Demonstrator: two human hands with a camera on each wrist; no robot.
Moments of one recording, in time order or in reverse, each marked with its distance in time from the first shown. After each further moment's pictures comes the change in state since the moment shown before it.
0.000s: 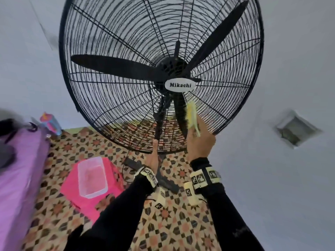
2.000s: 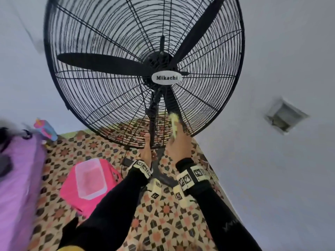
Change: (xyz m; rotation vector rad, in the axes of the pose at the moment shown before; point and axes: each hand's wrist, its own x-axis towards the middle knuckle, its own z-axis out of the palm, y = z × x) left_hand -0.020 0.006 0.002 -0.066 0.001 0.078; right_hand -0.037 0.001 0.000 -0.162 -0.427 0.197
